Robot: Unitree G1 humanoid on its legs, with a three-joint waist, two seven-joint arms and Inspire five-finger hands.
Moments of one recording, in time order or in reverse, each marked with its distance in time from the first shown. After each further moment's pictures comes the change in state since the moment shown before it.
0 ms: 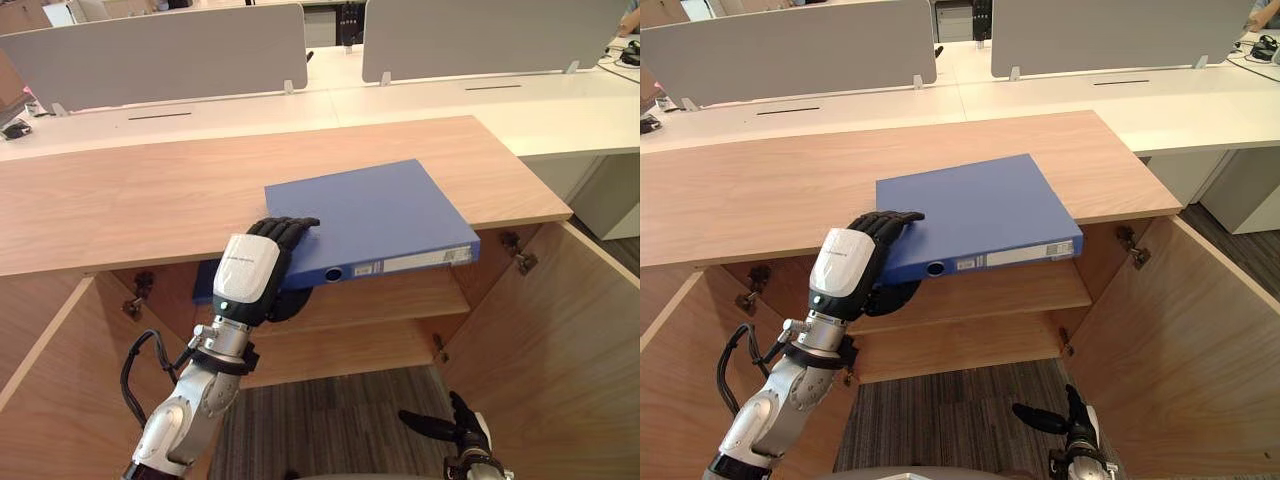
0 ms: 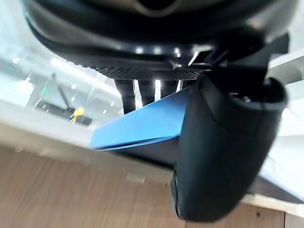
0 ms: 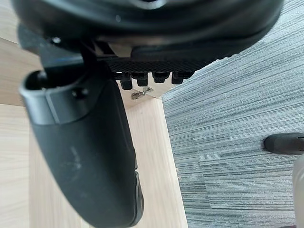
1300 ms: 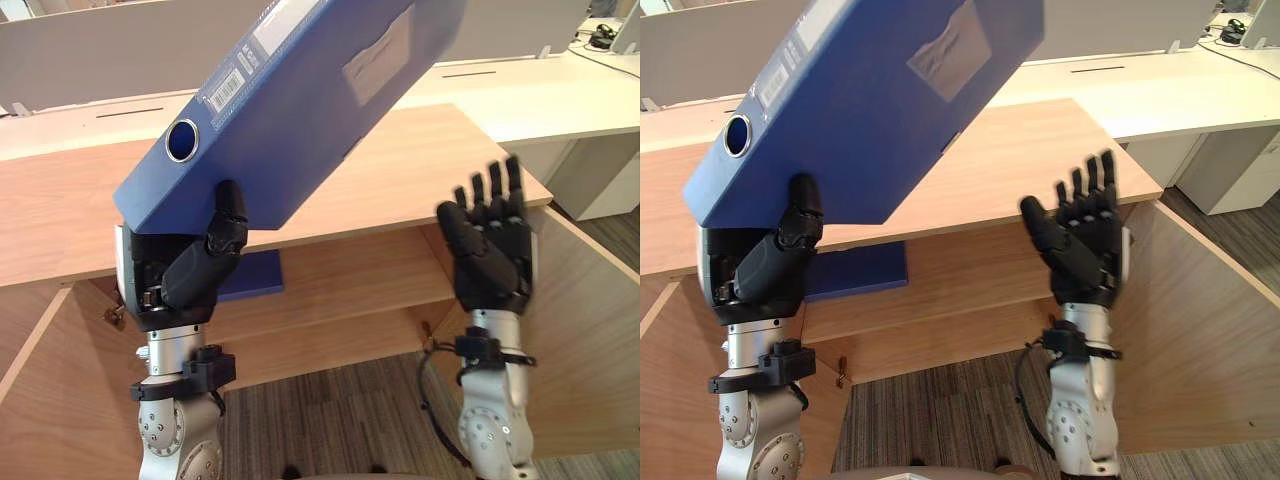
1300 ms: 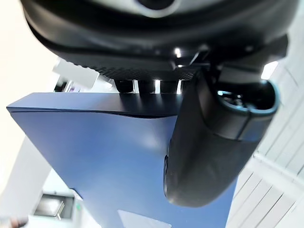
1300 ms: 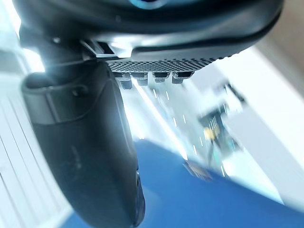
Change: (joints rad) left arm 0.215 -0.280 0.058 -0.406 -1.496 -0.088 -0.327; right arm -0.139 0.064 0.211 -1.134 0.619 -0.162 0.174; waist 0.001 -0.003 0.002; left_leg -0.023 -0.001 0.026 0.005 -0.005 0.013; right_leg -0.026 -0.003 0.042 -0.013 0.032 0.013
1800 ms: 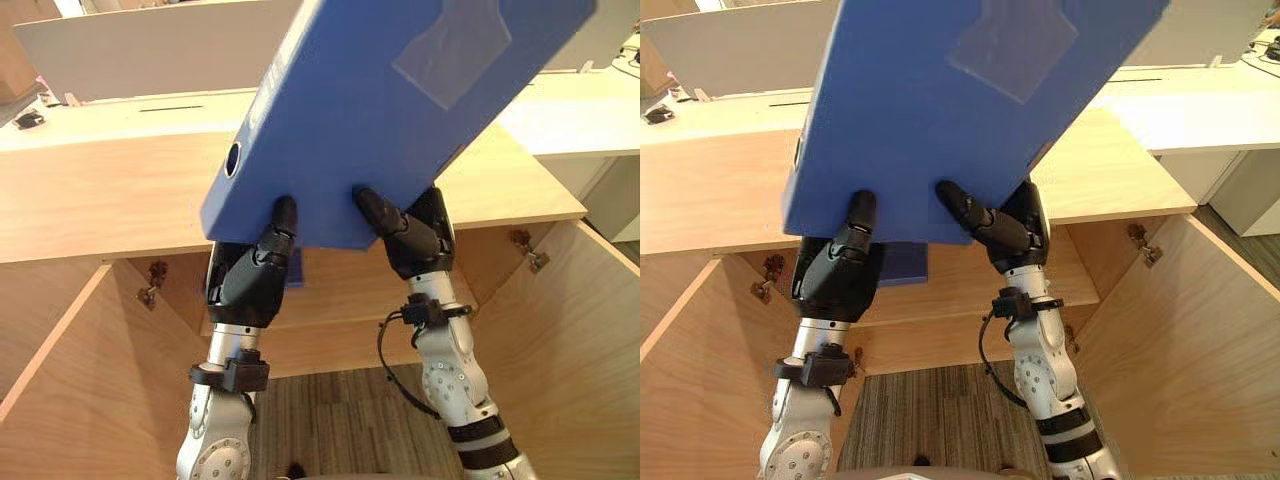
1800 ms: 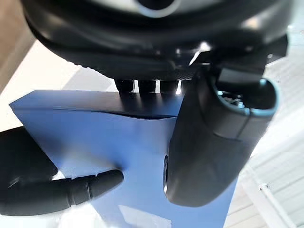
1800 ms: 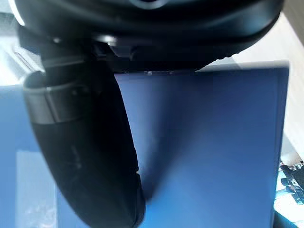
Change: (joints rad) left arm -0.038 0.021 -0.152 0.115 -0.303 0.067 -0.113; right arm -0.204 -0.034 0.105 0.215 0.052 0.013 0.007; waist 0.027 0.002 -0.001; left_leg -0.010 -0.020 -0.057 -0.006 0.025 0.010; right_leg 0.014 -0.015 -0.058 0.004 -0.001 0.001
